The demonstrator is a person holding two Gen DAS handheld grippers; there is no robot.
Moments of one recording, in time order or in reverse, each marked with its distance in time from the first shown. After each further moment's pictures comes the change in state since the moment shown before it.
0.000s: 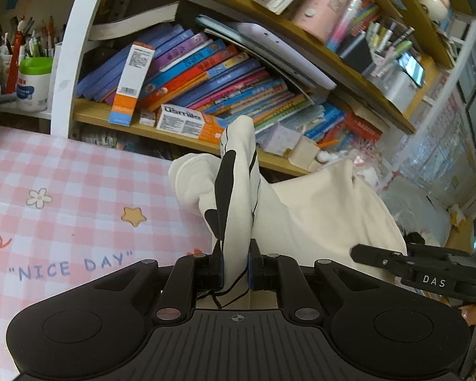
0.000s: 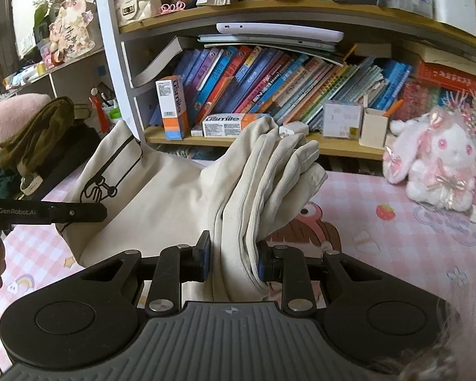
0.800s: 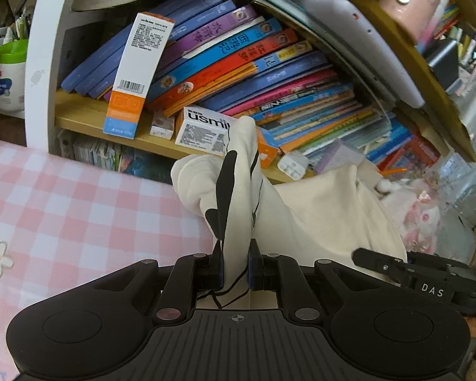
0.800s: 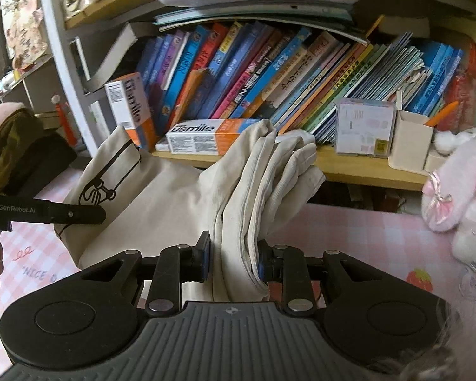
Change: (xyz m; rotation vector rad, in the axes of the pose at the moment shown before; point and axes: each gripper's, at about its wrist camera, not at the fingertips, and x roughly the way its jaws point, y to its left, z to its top) left arm 0.132 0.049 0.061 -0.070 0.029 0.091; right arm 0.150 -0.076 0.063 -0.015 0.013 0.074
